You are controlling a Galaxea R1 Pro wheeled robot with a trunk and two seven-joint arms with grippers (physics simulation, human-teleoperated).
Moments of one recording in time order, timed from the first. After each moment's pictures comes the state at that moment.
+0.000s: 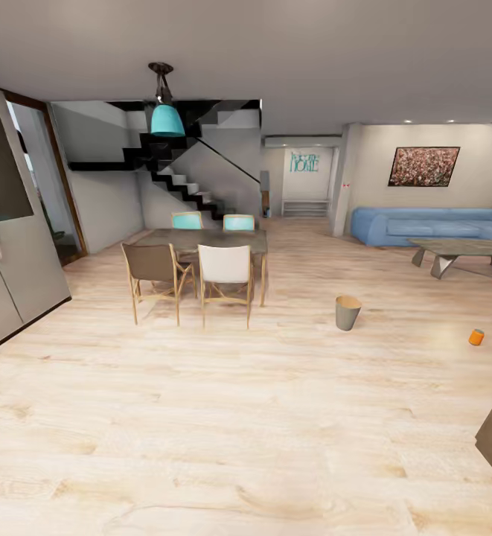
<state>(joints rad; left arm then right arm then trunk) 0.00 0.00 0.00 0.00 0.00 0.00 0.00 0.00 0.00 0.00 0.00 0.00 0.00 0.00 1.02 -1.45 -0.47</state>
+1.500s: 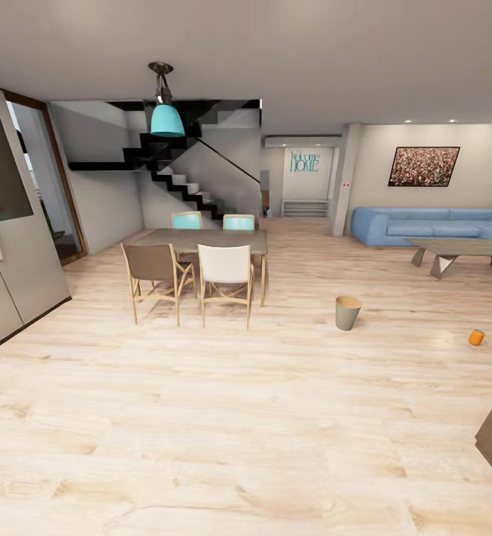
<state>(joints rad) -0.01 0.02 0.00 0.00 0.00 0.00 0.00 0.00 -0.01 0.00 0.02 -0.01 0.00 0.00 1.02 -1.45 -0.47</state>
